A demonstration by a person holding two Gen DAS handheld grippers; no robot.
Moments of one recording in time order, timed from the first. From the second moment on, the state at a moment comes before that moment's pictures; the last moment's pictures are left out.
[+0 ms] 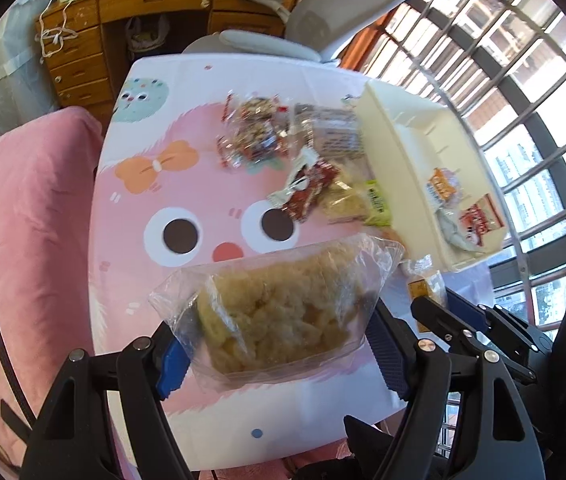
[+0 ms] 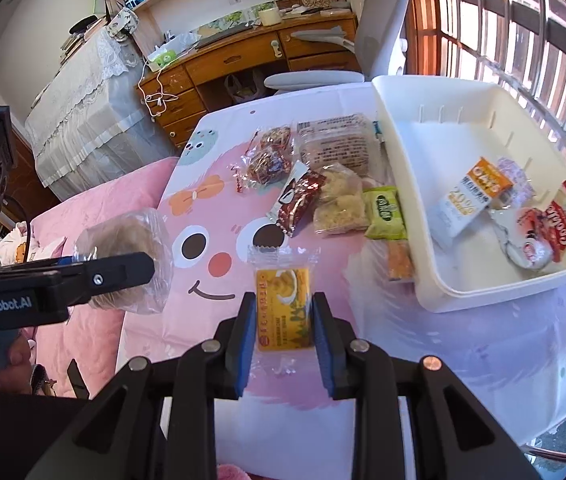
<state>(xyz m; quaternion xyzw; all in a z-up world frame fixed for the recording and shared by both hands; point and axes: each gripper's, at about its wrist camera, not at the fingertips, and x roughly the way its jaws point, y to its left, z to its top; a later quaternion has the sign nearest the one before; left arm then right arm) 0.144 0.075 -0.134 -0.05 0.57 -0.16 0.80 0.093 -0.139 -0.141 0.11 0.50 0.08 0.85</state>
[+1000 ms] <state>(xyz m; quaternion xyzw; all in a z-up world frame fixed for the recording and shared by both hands) 0.152 -0.123 -0.078 -0.04 0.47 -0.21 0.85 0.122 -0.314 -0.104 0.07 0.47 0.12 0.87</state>
